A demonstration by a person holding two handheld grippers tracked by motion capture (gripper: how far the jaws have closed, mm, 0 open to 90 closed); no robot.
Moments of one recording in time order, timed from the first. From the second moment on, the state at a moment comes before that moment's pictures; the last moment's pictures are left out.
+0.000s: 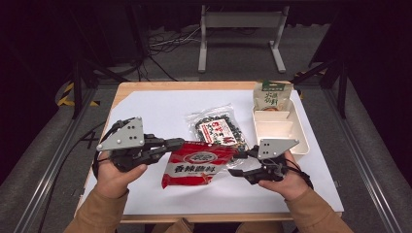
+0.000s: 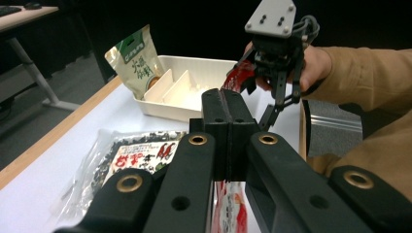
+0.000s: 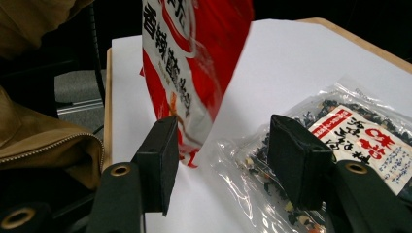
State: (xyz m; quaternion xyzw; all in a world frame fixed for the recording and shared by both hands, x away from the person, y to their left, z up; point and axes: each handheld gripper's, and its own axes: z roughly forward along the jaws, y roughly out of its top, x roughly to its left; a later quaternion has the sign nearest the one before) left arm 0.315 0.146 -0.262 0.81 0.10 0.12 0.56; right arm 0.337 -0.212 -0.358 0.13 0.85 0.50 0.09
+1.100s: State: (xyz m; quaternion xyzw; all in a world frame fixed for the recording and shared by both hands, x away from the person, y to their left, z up) left arm 0.313 0.132 -0.260 0.79 0.10 0.12 0.59; right arm 0.348 -0.195 -0.371 0.07 0.85 0.52 0.06
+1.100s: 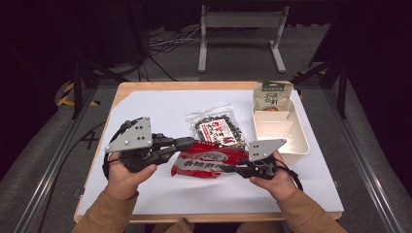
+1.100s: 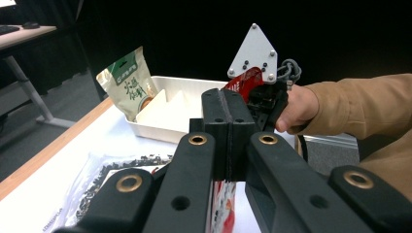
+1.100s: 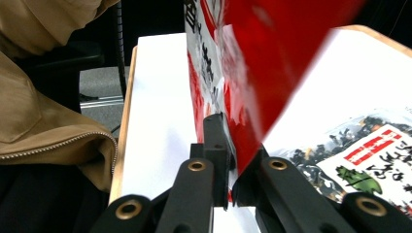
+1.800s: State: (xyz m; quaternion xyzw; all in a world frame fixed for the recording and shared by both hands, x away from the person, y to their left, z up) left arm 0.323 0.139 -0.268 0.78 0.13 0.12 0.60; right arm 0.344 -0.208 -0.344 0.06 0.87 0.49 0.08
